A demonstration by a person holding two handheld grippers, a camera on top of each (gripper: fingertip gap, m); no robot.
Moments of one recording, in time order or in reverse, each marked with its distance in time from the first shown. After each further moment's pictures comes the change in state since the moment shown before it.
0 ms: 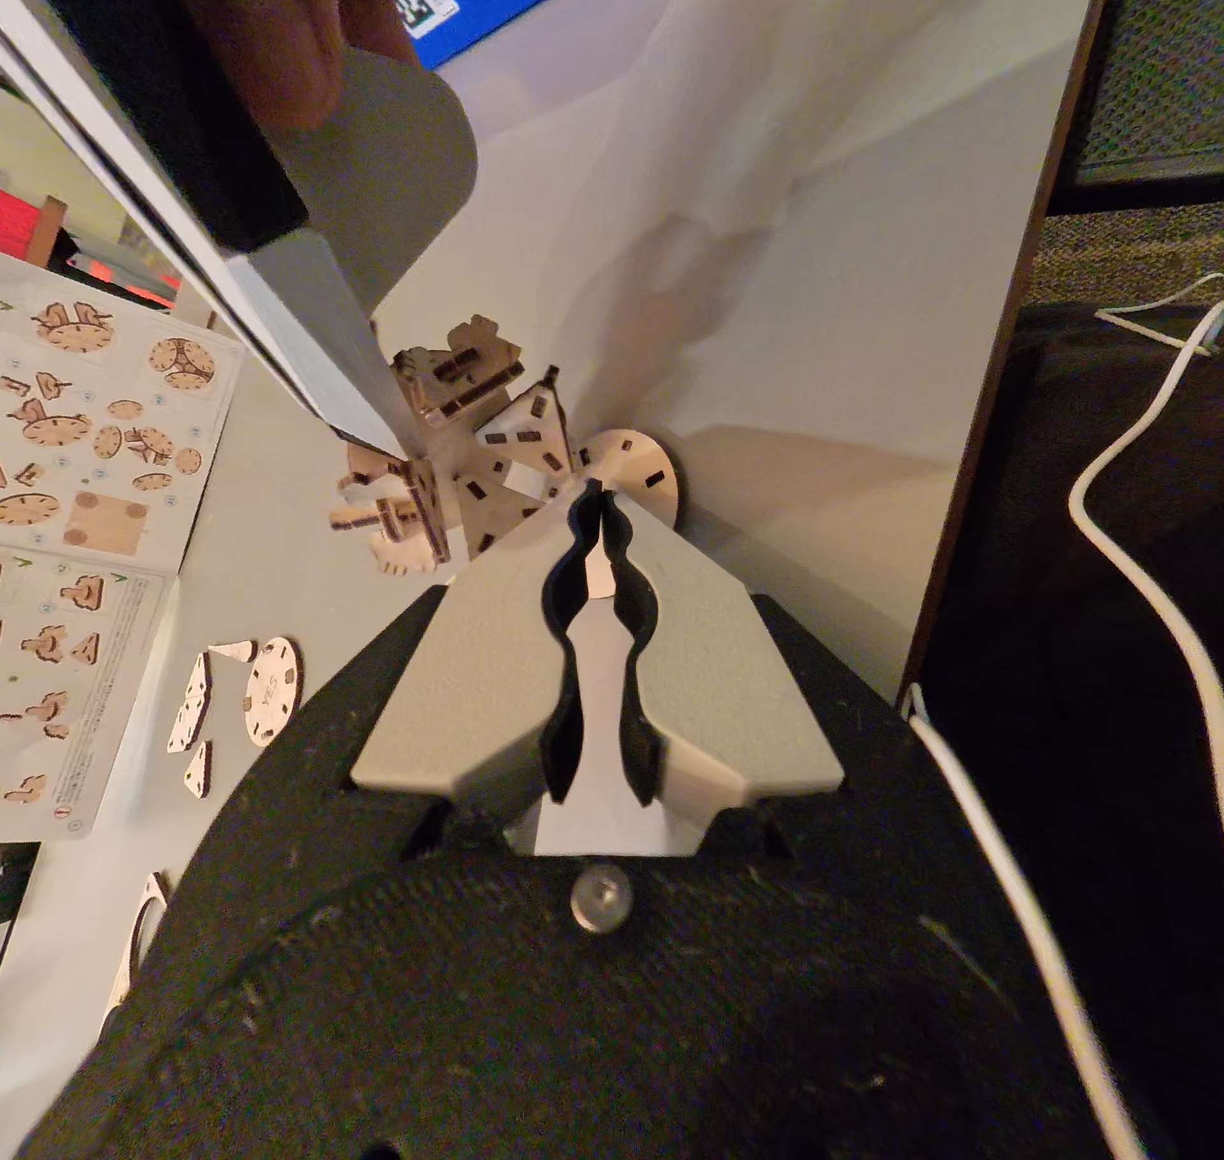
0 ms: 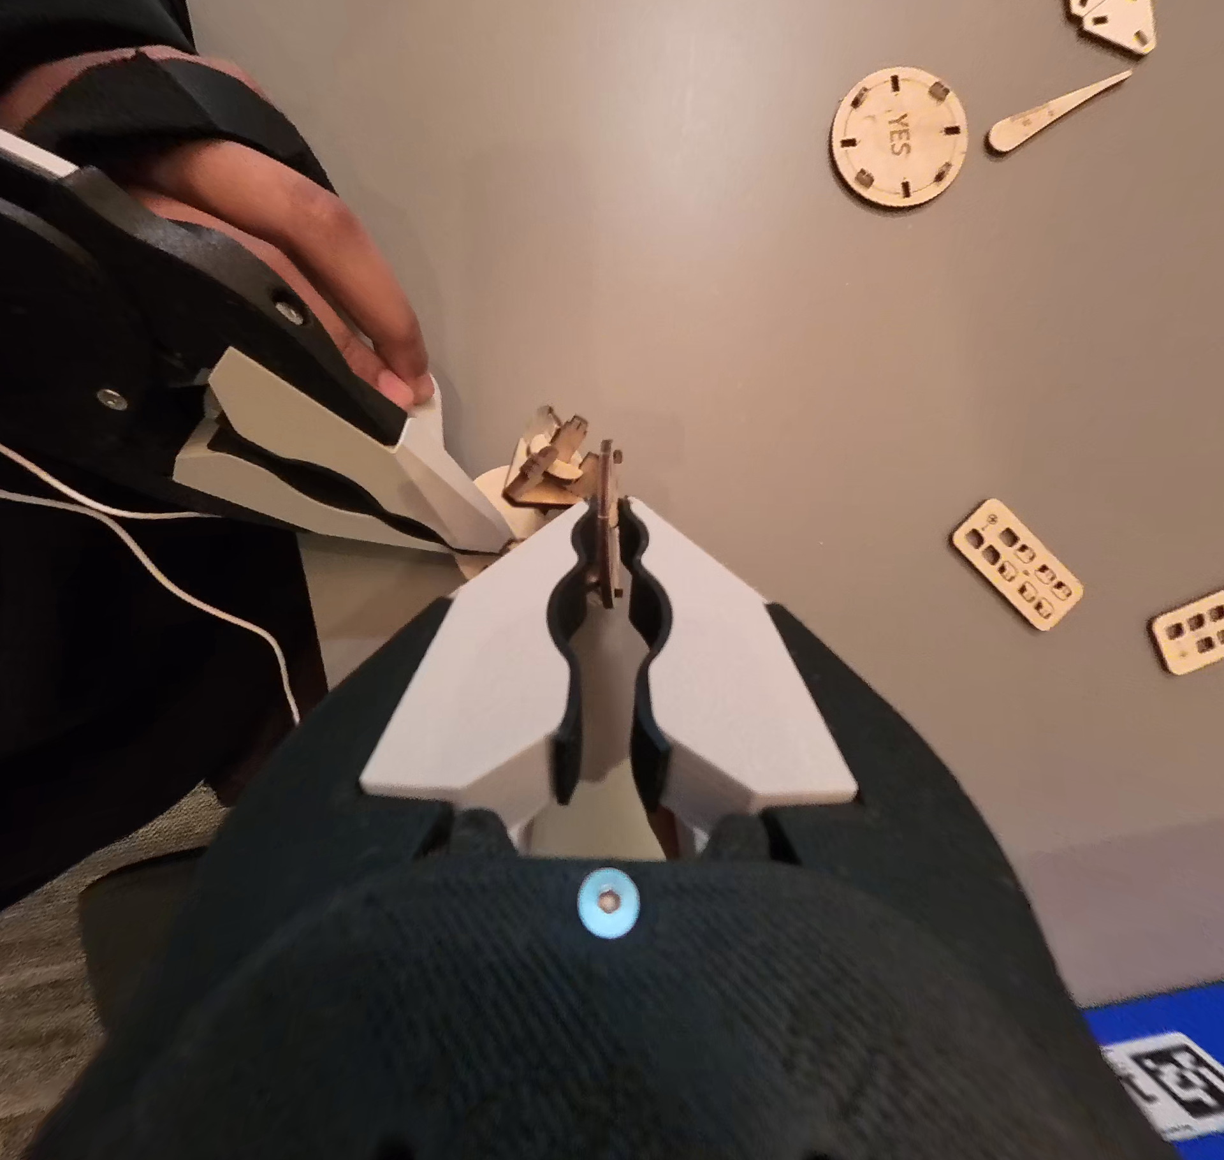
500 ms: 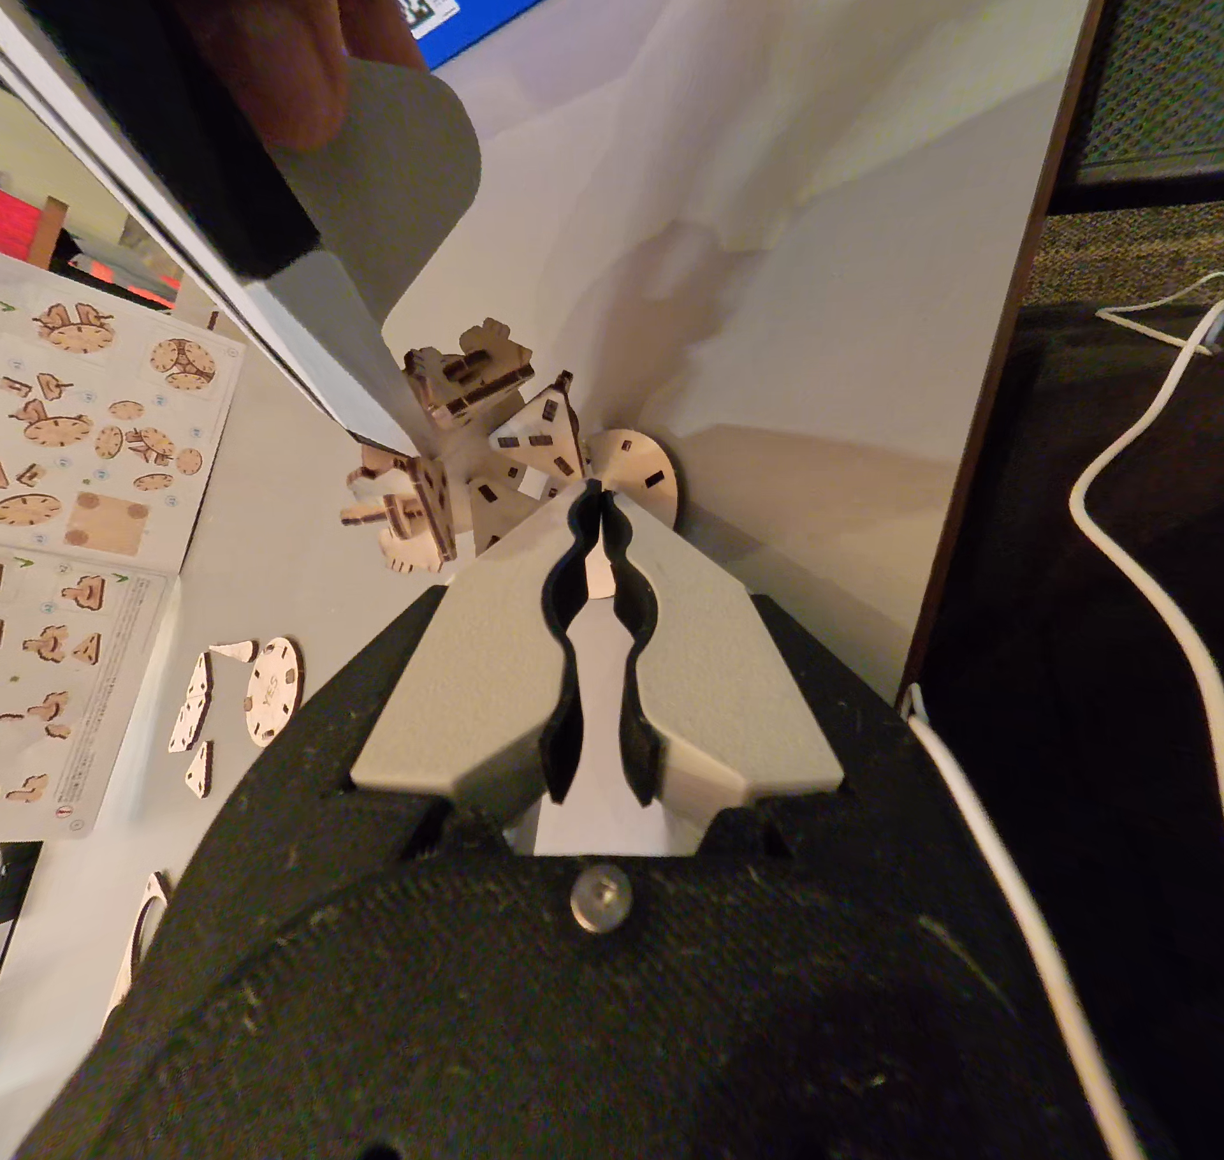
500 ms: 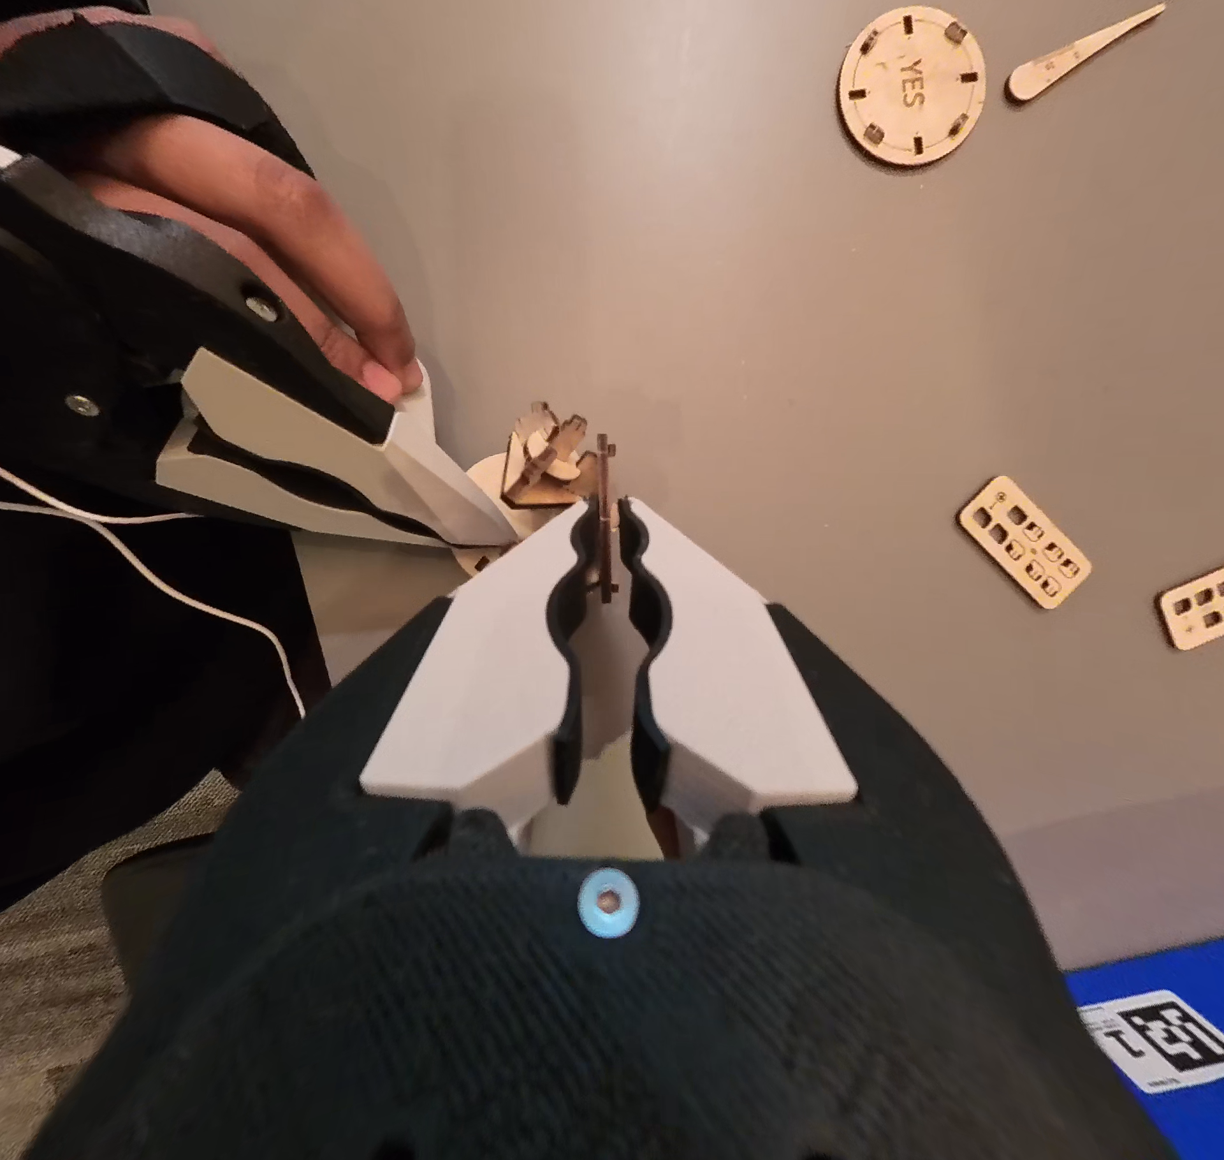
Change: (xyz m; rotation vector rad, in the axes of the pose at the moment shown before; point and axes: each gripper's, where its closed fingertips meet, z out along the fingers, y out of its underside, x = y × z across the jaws) left arm 0.000 0.000 0.000 0.000 -0.002 0.001; right arm 0.001 0.005 0.003 -0.064 0.013 0.018
